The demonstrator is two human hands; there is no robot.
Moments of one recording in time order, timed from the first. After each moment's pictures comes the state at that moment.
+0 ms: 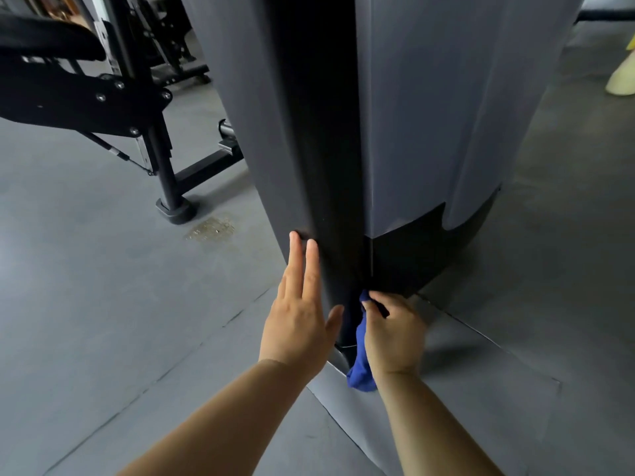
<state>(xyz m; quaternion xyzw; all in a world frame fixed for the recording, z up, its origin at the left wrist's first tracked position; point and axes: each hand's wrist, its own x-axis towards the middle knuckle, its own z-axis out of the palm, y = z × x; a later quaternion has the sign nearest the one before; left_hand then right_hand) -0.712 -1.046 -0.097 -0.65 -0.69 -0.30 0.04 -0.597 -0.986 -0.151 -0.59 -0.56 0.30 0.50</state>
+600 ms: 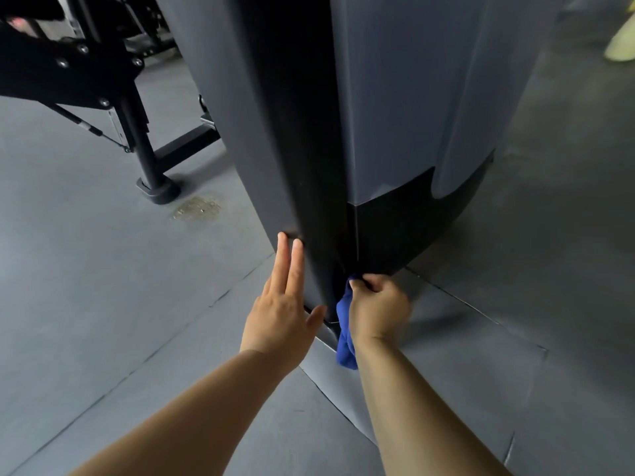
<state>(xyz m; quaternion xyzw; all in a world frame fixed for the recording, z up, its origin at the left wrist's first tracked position) -0.714 -1.060 -0.117 -0.64 -0.74 -0.20 -0.06 -0.603 -0.989 -0.151 -0.67 -0.43 0.41 0.44</state>
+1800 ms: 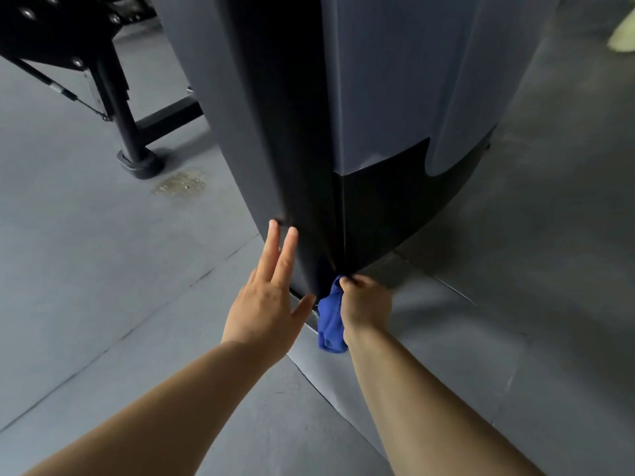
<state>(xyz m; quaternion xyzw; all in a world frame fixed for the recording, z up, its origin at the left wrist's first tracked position) -0.702 -1.068 -0.125 -0.61 -0.76 -0.18 -0.10 -0.592 -0.976 -0.194 -0.69 -0.41 0.52 0.30</state>
